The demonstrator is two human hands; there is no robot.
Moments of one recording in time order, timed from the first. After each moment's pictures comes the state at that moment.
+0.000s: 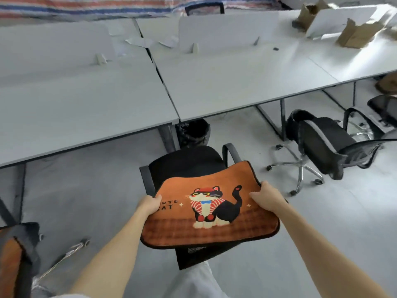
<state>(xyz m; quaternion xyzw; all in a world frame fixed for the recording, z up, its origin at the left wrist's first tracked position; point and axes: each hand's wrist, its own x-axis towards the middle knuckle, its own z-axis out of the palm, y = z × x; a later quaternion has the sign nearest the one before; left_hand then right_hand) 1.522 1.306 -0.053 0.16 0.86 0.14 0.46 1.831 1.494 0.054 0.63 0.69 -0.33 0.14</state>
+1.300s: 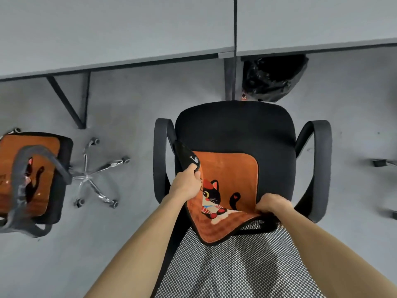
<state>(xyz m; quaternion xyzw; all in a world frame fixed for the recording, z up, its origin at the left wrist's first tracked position) 1.548 1.453 -0.203 0.09 0.90 0.08 0.43 1.720 1.642 -0.293 0.35 0.70 -0.27 0.56</state>
